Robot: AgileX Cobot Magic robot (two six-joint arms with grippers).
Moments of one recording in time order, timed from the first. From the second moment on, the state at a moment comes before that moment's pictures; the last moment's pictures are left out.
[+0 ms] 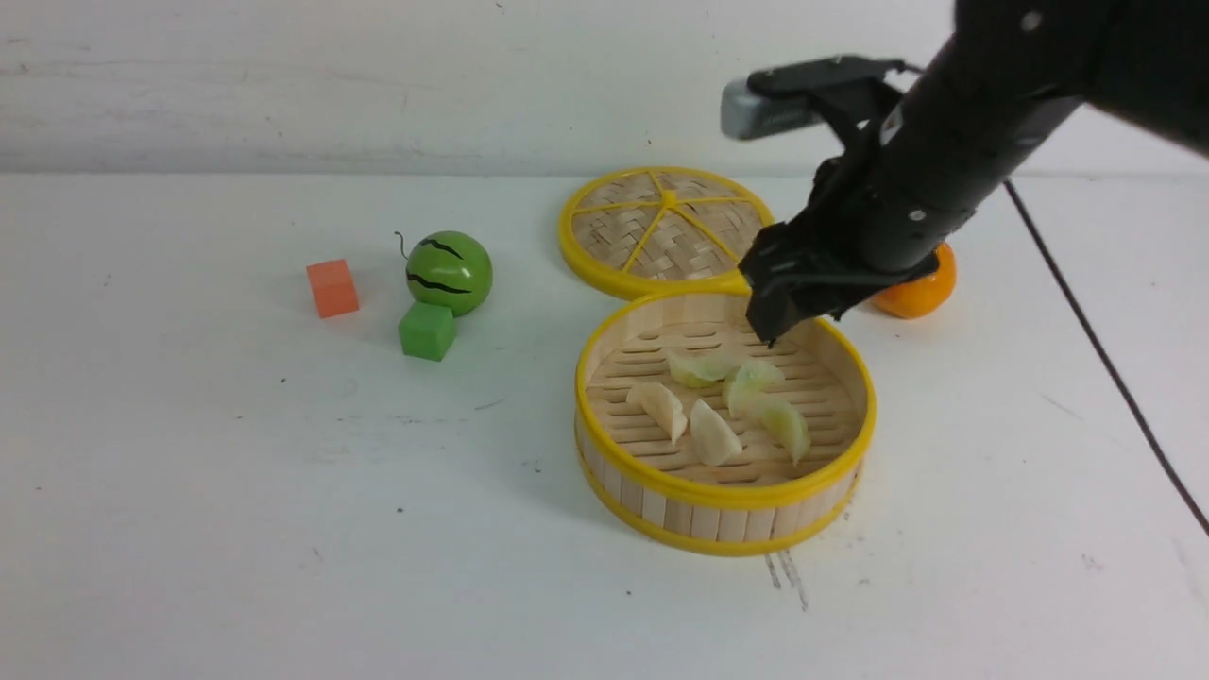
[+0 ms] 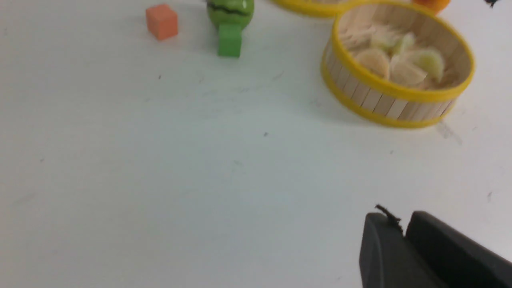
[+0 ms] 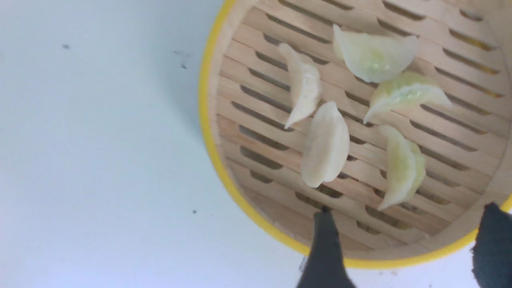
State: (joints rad) right arm 0.41 1.75 -1.67 0.21 1.05 -0.13; left arm -0.63 0.20 -0.70 0.24 1.00 -0.39
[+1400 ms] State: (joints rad) right arm 0.41 0.59 -0.81 0.36 0.62 -0.30; left arm -0.63 0.07 -0.33 0.17 0.55 -0.39
